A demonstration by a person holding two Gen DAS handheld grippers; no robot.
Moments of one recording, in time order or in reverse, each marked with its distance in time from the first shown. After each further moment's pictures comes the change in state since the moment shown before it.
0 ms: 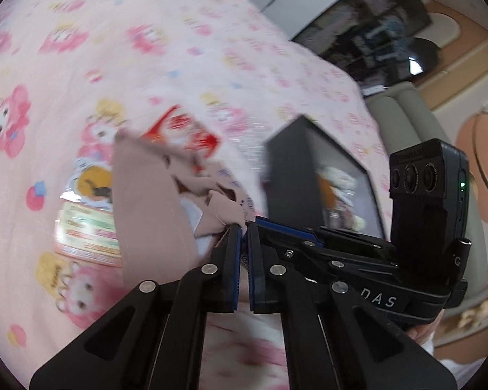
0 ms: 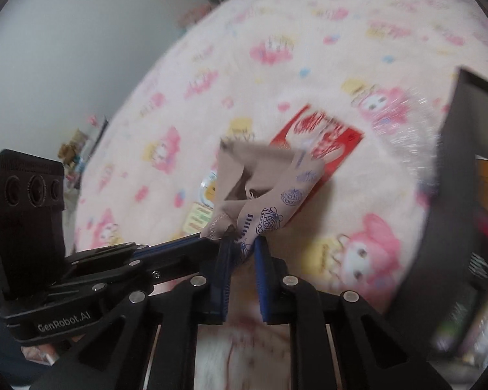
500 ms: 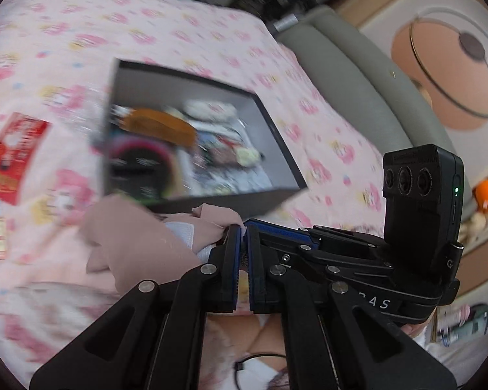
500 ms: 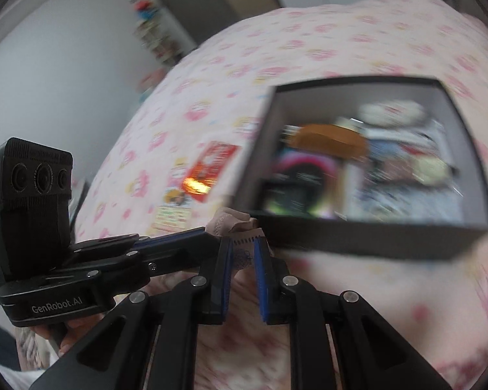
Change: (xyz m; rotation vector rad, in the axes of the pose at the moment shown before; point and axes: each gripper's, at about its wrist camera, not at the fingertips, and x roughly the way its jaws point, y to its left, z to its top) left arm 0.065 -0.185 -0.061 0.303 0.203 -0.174; right arm -0.173 -0.084 -0.125 0.212 -0.224 -0.151
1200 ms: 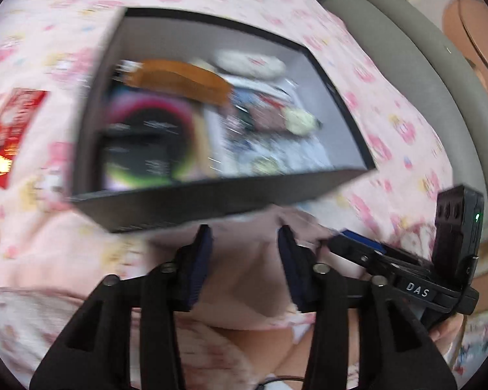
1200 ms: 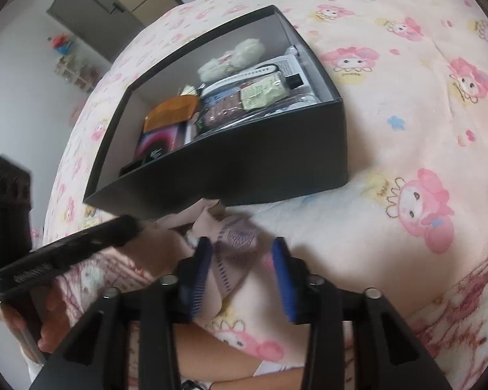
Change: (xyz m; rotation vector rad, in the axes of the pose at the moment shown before) left arm 0.060 0.023 -0.005 -0.075 0.088 0.252; right arm -0.004 -0.128 -0.043 0.271 0.021 -0.169
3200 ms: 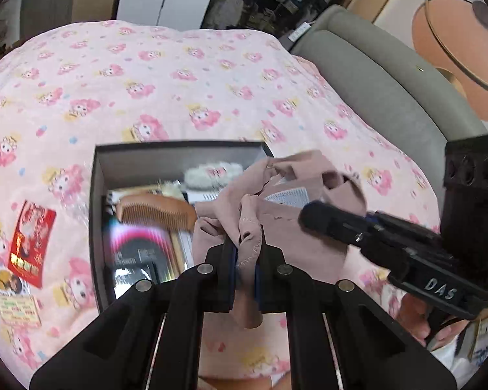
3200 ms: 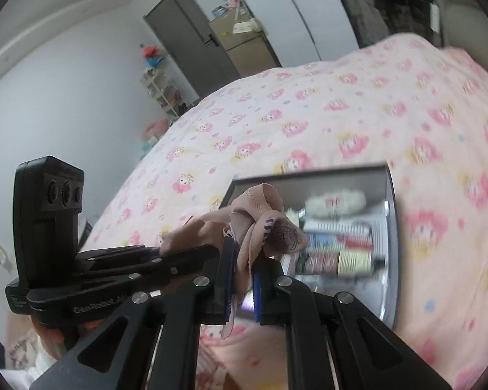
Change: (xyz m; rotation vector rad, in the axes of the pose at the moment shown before) left arm -0.061 -0.072 0.101 0.140 -0.194 -0.008; right arm -0.081 0.098 0.101 -0.338 -0.246 0.228
